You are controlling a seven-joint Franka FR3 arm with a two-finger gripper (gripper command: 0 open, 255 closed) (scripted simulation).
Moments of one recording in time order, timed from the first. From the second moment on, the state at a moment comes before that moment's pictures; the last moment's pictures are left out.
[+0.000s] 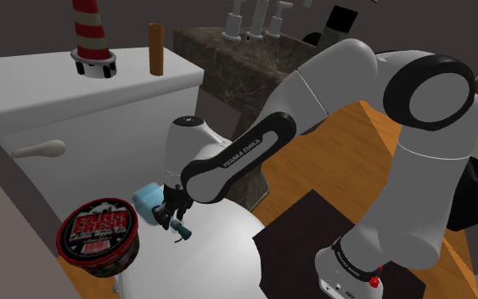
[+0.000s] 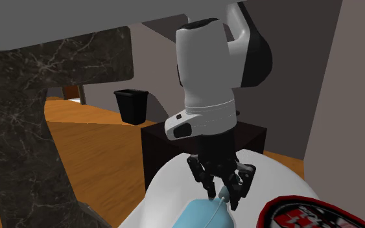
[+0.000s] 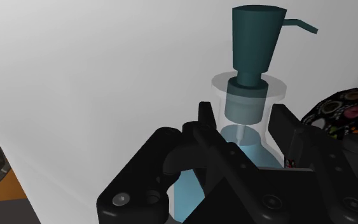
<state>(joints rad) 0.25 0.40 0.42 -2.18 0.04 2.54 0.48</state>
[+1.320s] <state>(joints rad) 0.22 0.28 0.45 -2.17 0.09 2.42 0.46</state>
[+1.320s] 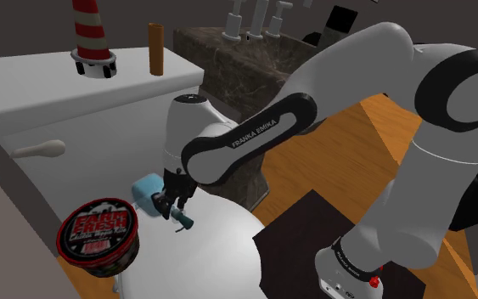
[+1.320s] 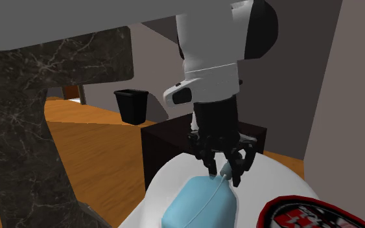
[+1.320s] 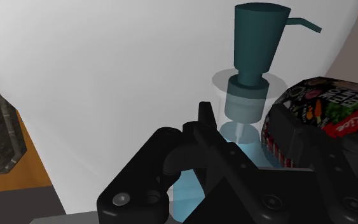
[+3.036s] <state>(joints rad) 0.19 0.07 0.47 -2.04 0.18 2.09 0.45</state>
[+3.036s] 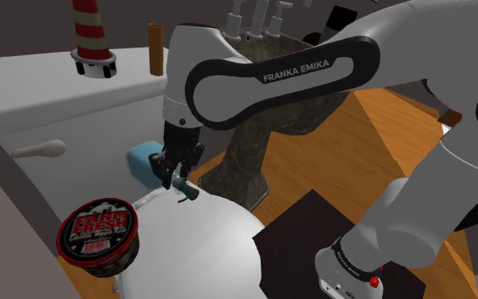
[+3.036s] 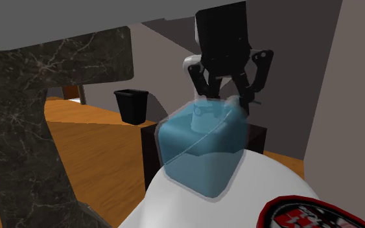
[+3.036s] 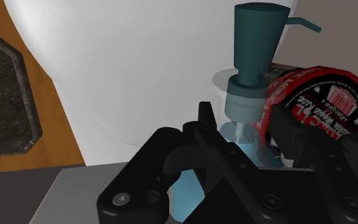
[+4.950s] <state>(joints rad) 0.39 0.43 0.52 -1.57 -0.04 1.99 0.76</state>
